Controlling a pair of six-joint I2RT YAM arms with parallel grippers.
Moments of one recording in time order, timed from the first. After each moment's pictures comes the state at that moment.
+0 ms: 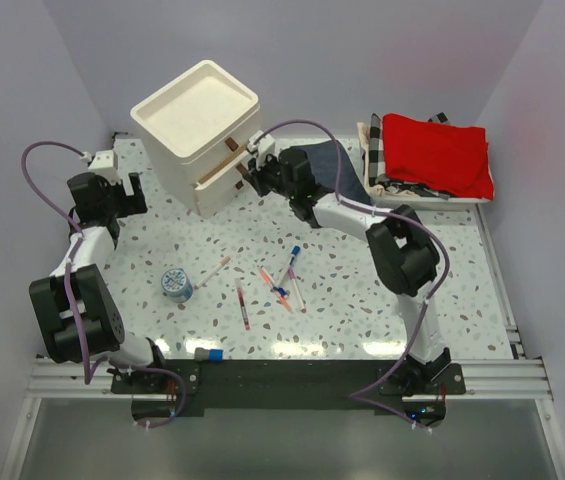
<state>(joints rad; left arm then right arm) 0.34 1.48 0.88 0.12 0.18 0.07 0.65 2.15 1.59 0.37 -0.20 -0.06</state>
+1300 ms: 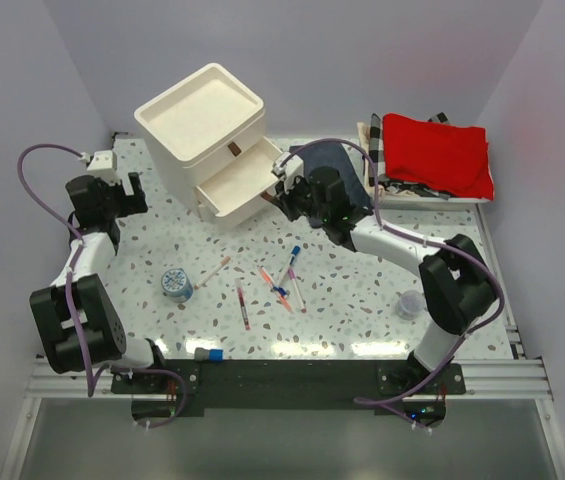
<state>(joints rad) 0.34 1.42 0.84 0.17 0.21 0.06 0.65 1.72 1.15 0.26 -0.20 -0.11</state>
